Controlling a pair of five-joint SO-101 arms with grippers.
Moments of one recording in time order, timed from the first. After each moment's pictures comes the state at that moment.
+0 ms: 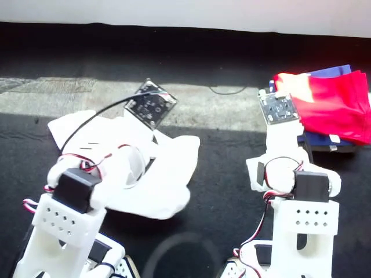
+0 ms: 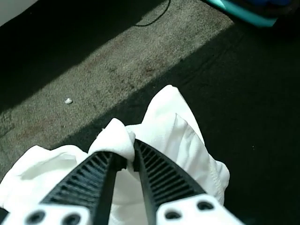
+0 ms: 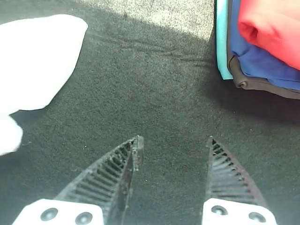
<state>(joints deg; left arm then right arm) 19.2 -52.6 30.9 69.1 -16.0 -4.7 -50.3 33.0 86.1 16.2</state>
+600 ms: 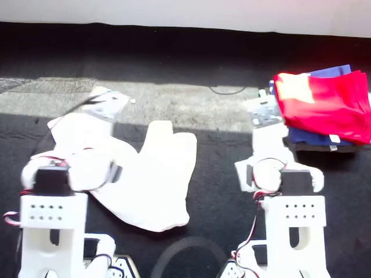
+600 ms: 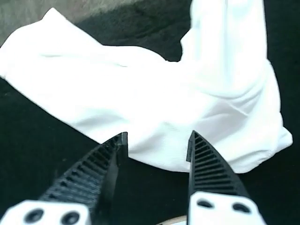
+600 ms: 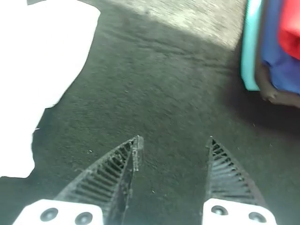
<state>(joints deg) -8.0 -53.3 38.4 82.5 -20.1 -11.0 -49.8 41.3 78.1 15.4</state>
